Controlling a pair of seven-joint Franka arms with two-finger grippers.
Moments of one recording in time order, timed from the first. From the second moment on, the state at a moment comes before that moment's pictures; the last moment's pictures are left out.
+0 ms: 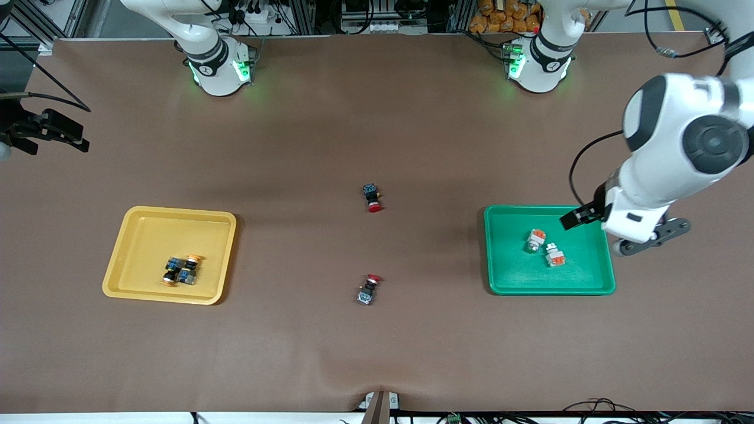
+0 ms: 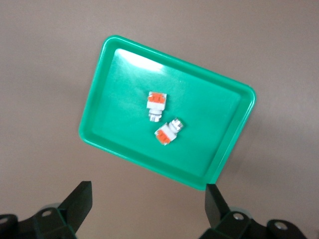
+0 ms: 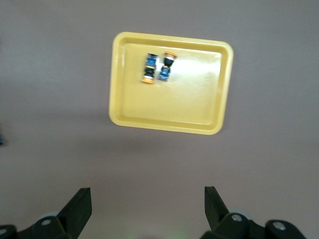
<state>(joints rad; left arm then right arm) -0.11 0.22 -0.08 -1.62 0.09 1.77 -0.52 -0.02 -0.07 -0.08 -1.66 0.05 1.54 -0.11</state>
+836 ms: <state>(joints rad) -0.02 -0.02 -0.08 -1.64 0.08 1.66 -0.18 -0.02 -0.07 -0.07 -1.60 0.04 1.46 -0.10</state>
